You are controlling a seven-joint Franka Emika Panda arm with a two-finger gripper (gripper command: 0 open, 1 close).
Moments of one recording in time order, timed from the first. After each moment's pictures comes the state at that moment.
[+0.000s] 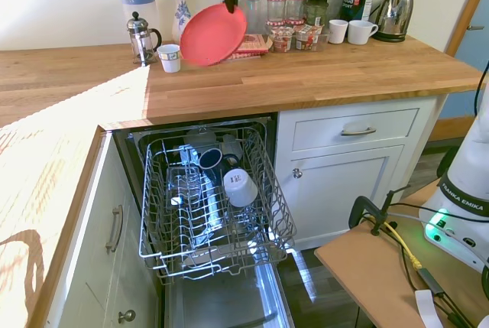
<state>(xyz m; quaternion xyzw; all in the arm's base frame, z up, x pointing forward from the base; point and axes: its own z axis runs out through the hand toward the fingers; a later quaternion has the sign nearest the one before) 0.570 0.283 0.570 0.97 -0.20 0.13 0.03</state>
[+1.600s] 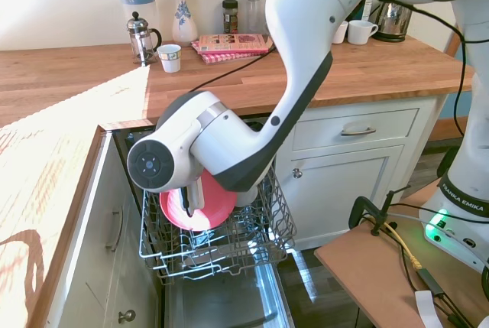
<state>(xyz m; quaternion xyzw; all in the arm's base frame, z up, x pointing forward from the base) 0.306 0.552 0.194 0.89 0.16 0.32 0.29</state>
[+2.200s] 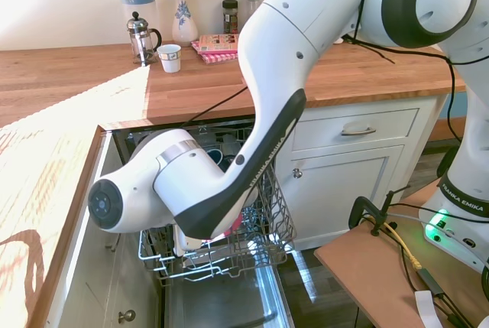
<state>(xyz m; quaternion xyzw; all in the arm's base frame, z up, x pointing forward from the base) 0.281 0.581 0.174 0.92 0.10 0.16 0.34</state>
